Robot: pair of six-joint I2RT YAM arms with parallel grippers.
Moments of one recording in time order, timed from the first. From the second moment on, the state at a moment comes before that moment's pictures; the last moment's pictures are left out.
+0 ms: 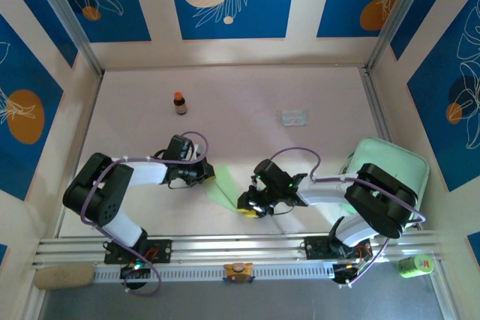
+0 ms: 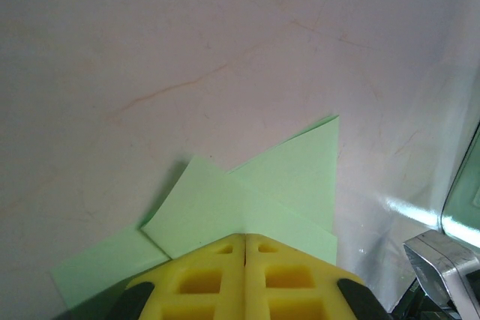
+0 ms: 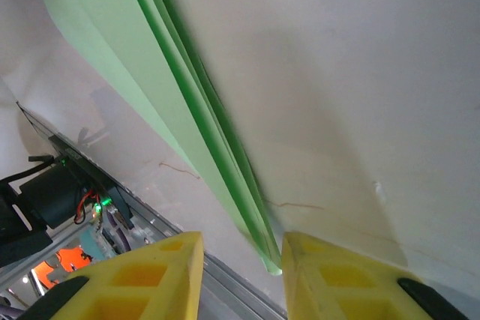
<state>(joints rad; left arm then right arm) -0.45 1.59 0.57 0.05 0.55 -0.84 0.90 1.47 0.49 0.01 -0.54 1.23</state>
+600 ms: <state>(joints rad) -0.45 1.59 0.57 0.05 0.55 -0.87 0.92 1.46 0.54 -0.12 -0.53 1.23</state>
